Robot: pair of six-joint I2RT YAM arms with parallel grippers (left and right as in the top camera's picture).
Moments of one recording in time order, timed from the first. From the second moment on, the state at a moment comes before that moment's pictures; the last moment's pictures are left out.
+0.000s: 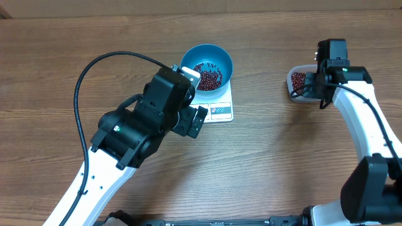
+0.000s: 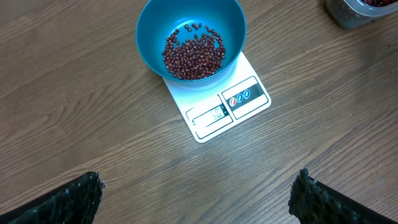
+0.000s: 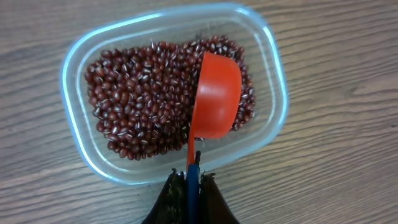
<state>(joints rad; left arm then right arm) -0.60 1.29 1.43 -1.05 -0.15 -0.10 -0.03 1.68 1.30 -0.82 0.25 0.12</state>
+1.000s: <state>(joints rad) -0.60 1.29 1.43 -1.05 -0.15 -0.10 -0.08 1.73 1.30 -0.76 -0.13 -0.11</state>
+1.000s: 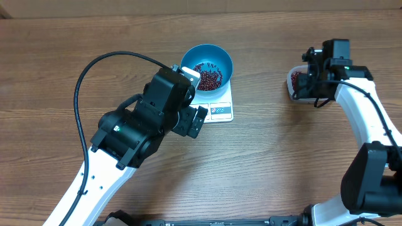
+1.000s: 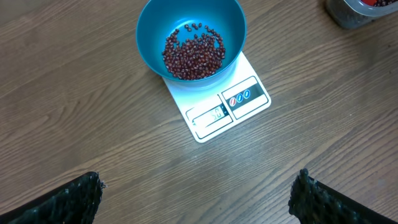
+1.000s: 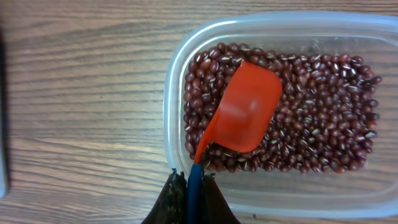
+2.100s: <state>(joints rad) -0.60 1.29 1.43 -1.05 -0.15 -0.10 -0.30 1.79 1.30 -0.74 -0.54 -0.05</state>
